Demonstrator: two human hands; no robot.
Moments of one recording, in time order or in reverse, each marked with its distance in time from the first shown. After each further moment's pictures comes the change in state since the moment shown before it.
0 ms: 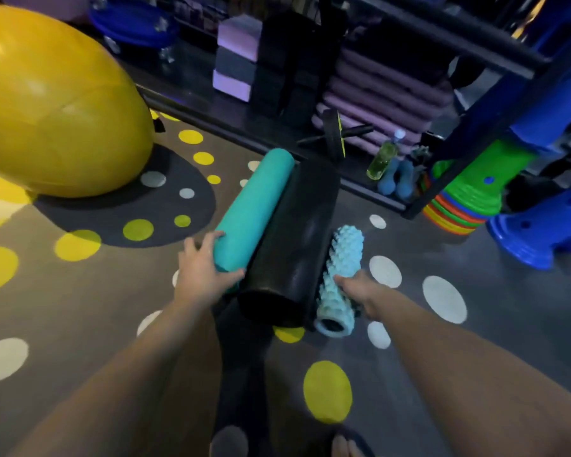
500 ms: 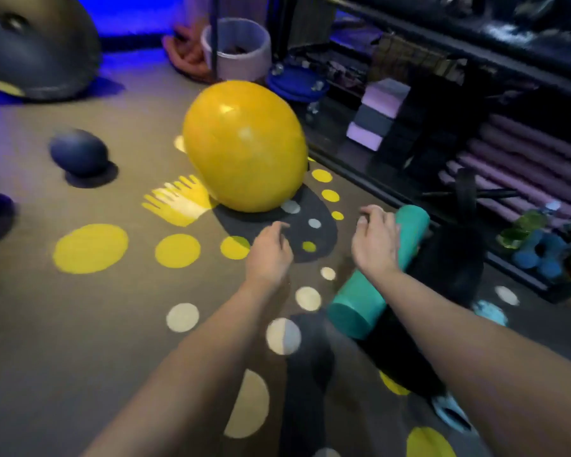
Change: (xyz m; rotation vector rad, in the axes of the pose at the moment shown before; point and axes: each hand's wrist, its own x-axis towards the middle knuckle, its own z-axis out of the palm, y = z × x) left_hand 0.008 -0.050 -0.141 -0.111 0.398 -0.012; right_hand -0.143 -0.194 0.176 -0.332 0.354 -0.960
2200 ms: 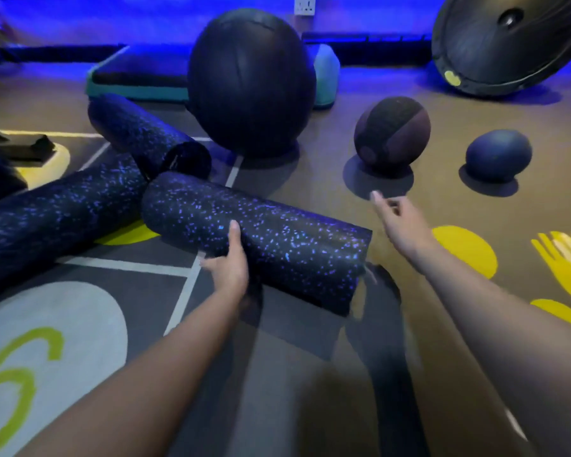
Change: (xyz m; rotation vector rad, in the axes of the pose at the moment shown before) left_hand -0.226 -0.323 -0.404 -0.678 1.392 -1.044; right_hand -0.233 -0.405 0.304 0.372 -0.969 -0.631
